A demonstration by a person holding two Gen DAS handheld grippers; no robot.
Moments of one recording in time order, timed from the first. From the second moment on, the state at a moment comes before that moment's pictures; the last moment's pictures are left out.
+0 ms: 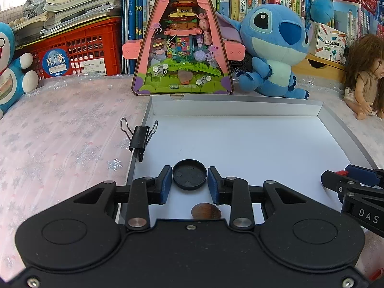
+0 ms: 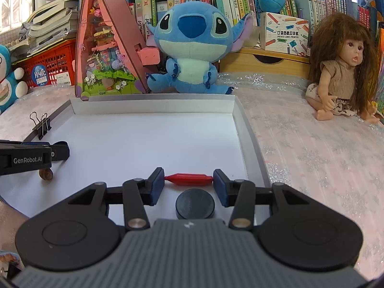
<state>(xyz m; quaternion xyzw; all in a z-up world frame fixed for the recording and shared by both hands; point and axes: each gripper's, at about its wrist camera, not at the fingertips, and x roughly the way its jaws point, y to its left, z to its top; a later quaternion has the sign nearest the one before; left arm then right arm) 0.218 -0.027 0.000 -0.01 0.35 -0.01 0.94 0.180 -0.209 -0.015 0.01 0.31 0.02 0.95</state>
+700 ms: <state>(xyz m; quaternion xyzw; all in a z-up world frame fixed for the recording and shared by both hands) 0.168 -0.027 0.024 0.00 0.32 -0.04 0.95 0.141 -0.214 0.010 0.00 0.27 0.02 0.96</state>
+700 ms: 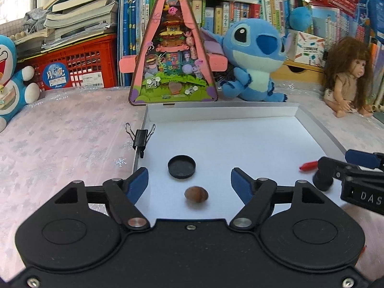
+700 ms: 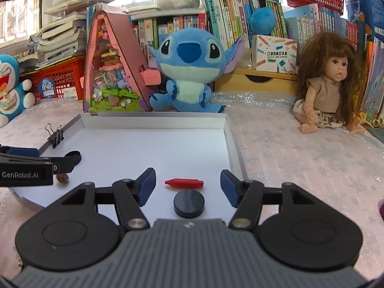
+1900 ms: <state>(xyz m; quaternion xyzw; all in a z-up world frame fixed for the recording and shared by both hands) 0.040 -0.007 0.024 0.02 0.30 -0.08 0.95 0.030 -0.210 0.002 -0.01 0.26 0.03 0.97</state>
